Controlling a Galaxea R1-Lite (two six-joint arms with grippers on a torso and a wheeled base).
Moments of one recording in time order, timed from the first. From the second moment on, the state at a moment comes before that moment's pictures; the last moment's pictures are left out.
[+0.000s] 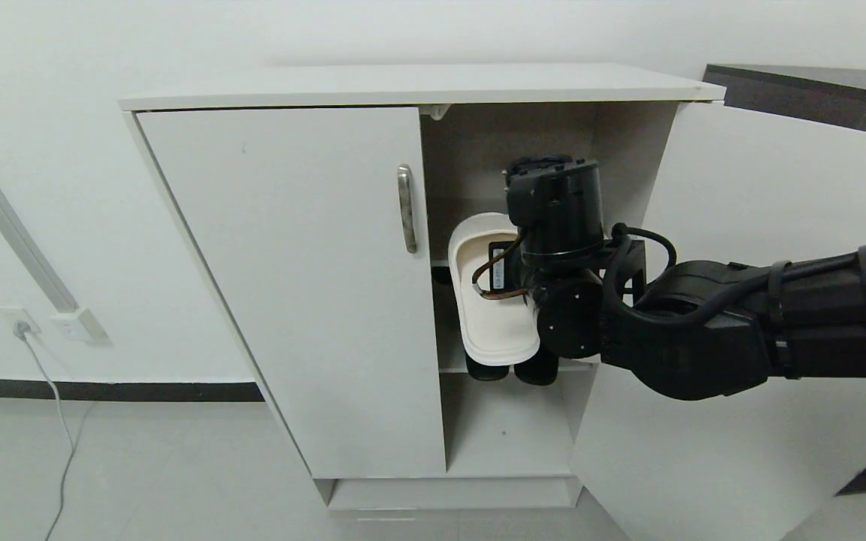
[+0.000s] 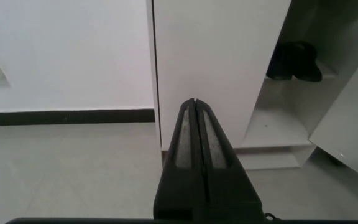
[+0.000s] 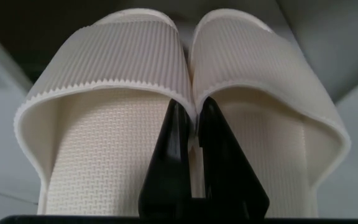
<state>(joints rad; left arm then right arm) 0.00 0.00 0.00 0.00 -0.01 -0.01 0.85 1.99 -1.51 -0.29 -0.84 0.16</state>
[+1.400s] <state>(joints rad) 0.00 0.00 0.00 0.00 -0.01 -0.01 0.75 2.12 -1.74 -0.18 -0.75 0.16</state>
